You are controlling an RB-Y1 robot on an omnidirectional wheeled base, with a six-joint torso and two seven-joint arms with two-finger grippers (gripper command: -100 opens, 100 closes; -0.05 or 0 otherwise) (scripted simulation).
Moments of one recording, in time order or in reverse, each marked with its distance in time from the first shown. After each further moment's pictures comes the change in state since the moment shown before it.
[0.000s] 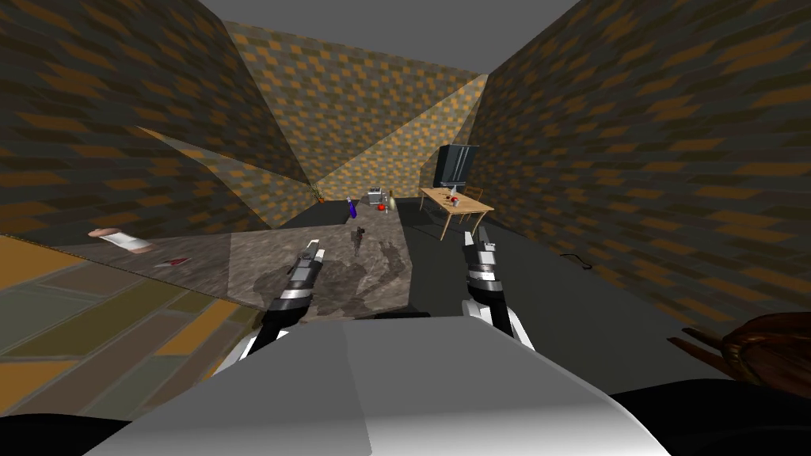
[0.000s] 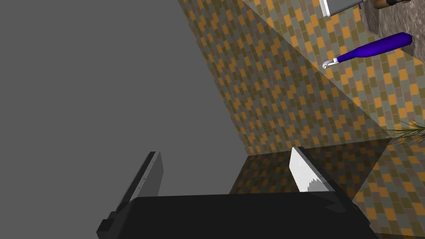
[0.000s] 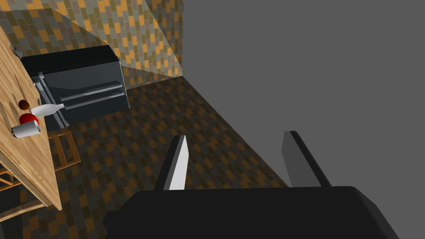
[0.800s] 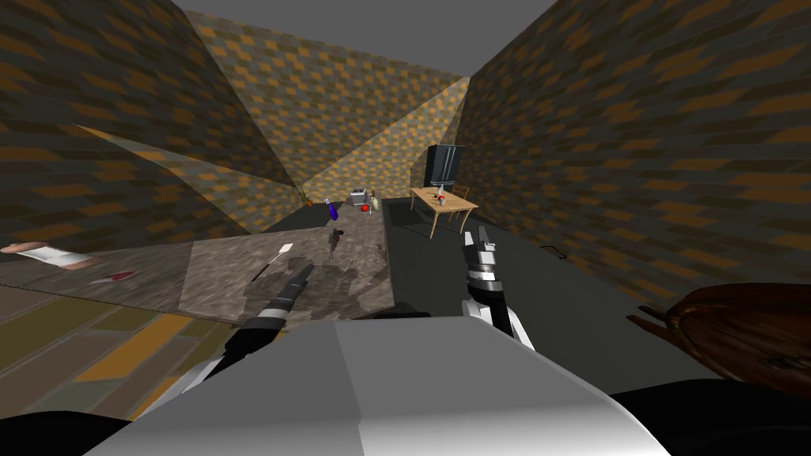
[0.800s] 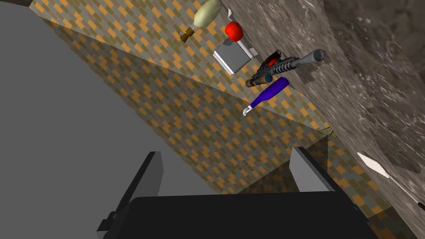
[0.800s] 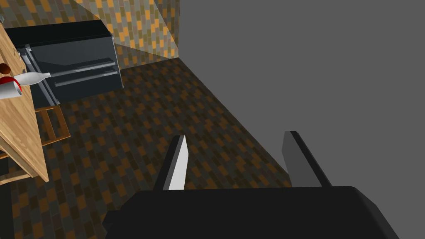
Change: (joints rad) left arm 0.119 0.231 0.068 0.194 -0.013 0.144 -0.017; right arm 0.000 0.000 0.000 0.000 0.000 0.000 0.000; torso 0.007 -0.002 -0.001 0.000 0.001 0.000
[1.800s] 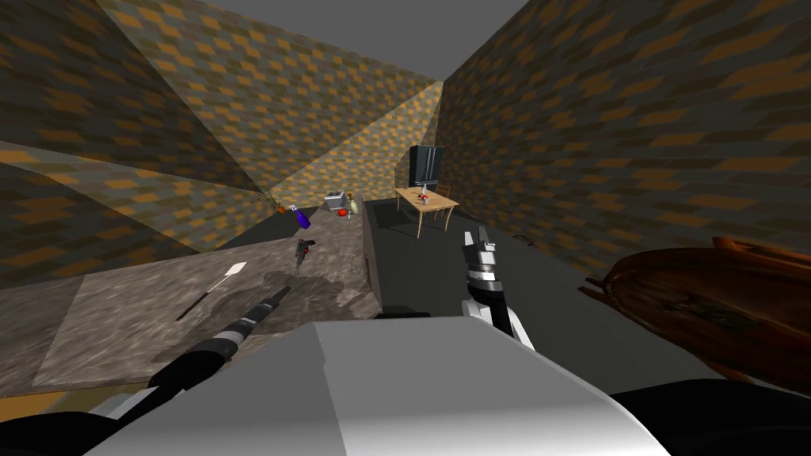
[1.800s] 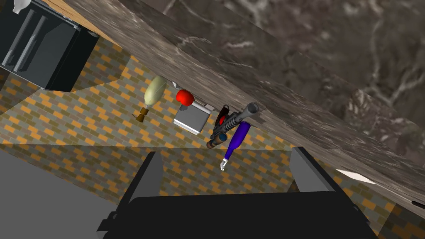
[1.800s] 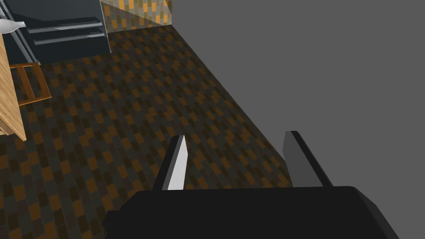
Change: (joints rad) left arm 0.114 0.276 0.041 0.196 -0.015 0.141 0.025; right arm 0.000 0.000 0.000 0.000 0.000 0.000 0.000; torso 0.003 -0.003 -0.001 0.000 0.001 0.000
